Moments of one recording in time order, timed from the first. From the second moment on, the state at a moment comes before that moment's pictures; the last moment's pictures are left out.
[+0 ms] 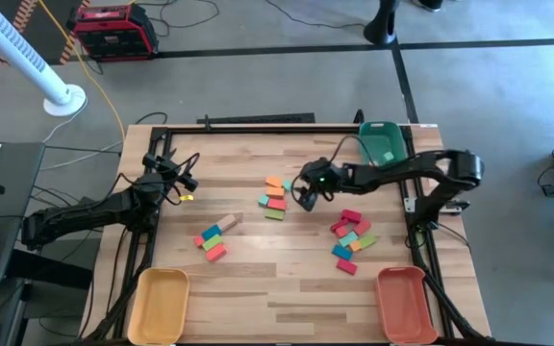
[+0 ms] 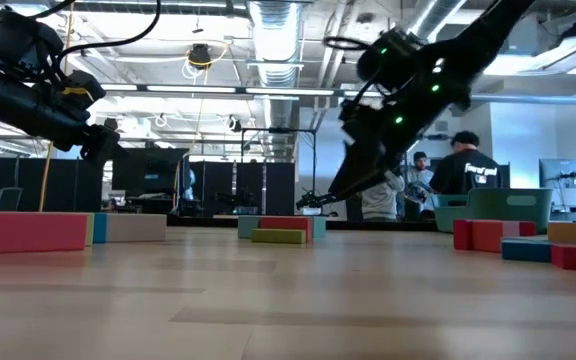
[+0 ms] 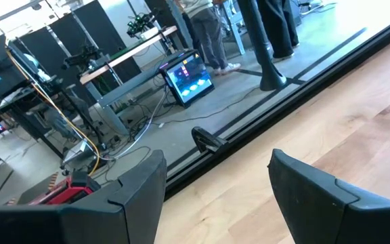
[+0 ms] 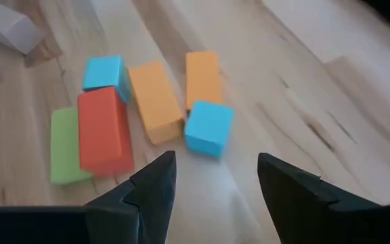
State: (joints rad) left arm 0.35 0.29 0.03 0.06 -0.90 0.27; right arm -0.21 1.64 0.80 0.10 0.14 0.21
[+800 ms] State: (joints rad) left arm 0.35 0.29 0.03 0.06 -0.90 0.27; right arm -0.25 1.85 0.94 0.11 0.19 0.18
